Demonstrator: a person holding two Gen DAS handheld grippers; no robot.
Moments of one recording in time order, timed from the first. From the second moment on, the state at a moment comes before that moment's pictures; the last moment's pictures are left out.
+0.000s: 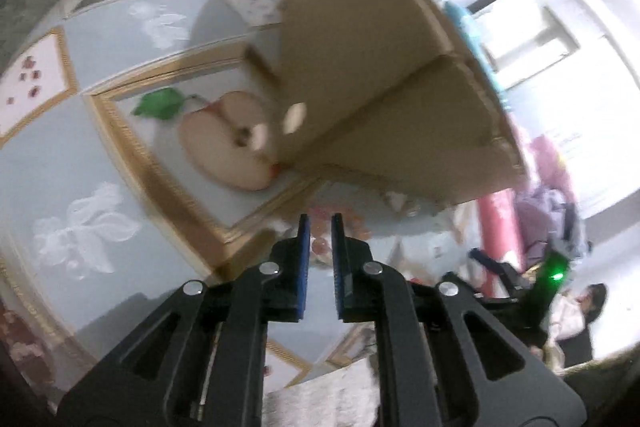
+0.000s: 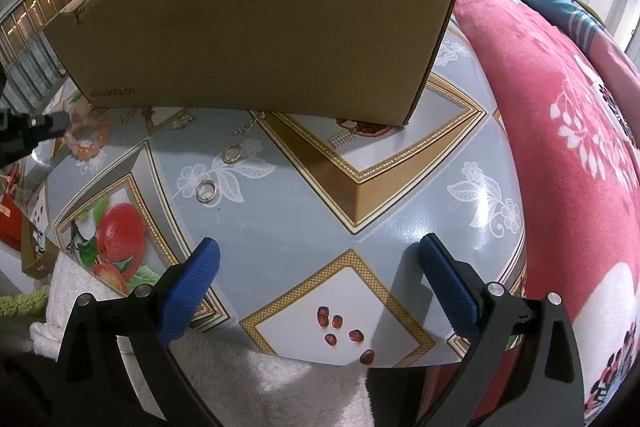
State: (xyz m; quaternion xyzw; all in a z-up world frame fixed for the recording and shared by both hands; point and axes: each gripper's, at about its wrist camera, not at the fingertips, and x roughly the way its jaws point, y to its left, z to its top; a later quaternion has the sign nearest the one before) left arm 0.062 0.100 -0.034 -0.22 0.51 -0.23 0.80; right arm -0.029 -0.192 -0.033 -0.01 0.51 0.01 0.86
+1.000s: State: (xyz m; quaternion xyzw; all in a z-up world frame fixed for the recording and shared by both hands) left arm 0.079 0.036 0.030 -0.11 0.41 -0.27 0.86; right arm 0.016 -0.221 0.037 0.09 0.37 0.04 0.92
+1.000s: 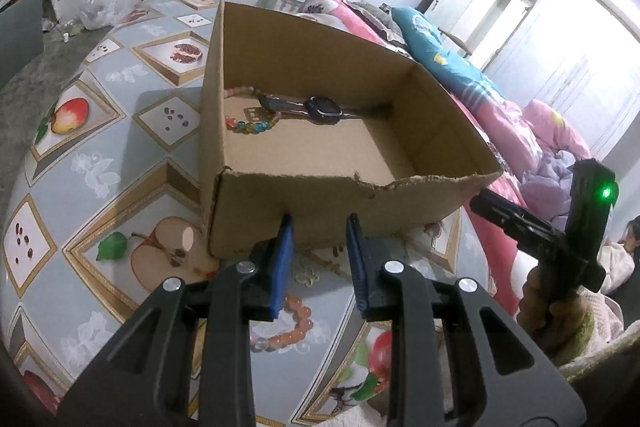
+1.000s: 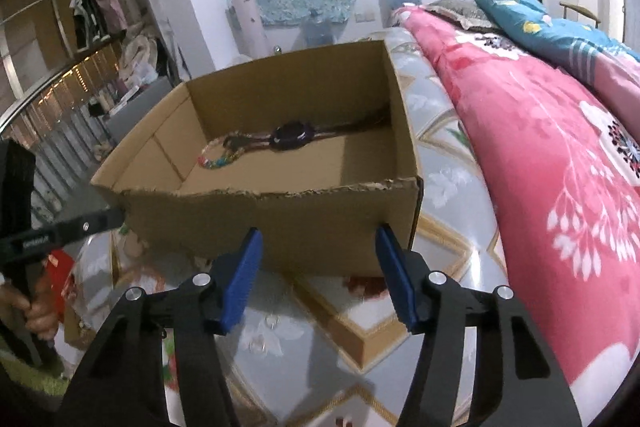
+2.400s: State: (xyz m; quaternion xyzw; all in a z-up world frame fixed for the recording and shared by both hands) left arm 0.044 0.010 -0.021 -0.02 0.50 -0.25 0.83; right arm -0.009 -0.207 0.008 0.12 0.42 0.08 0.90
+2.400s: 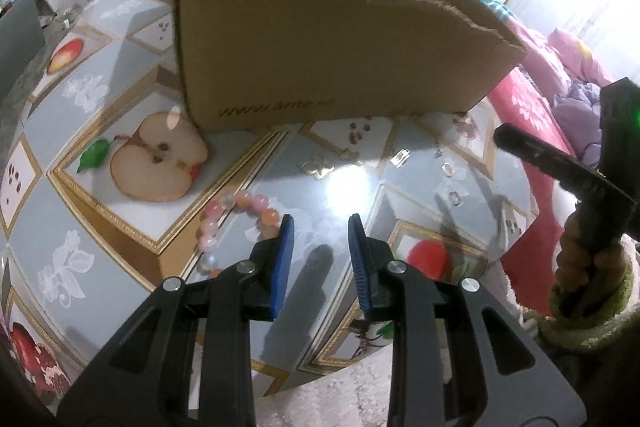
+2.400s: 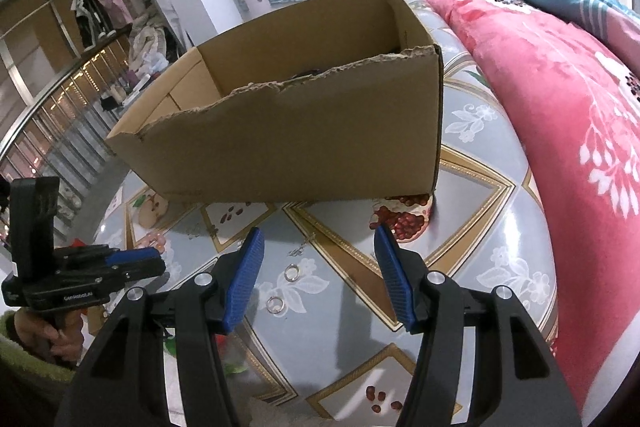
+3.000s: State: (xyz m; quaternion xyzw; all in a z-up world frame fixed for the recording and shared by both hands) left arm 0.058 -0.016 -0.015 0.02 0.47 -0.23 0.85; right arm -0.013 -0.199 0.010 0.11 0.41 0.10 0.90
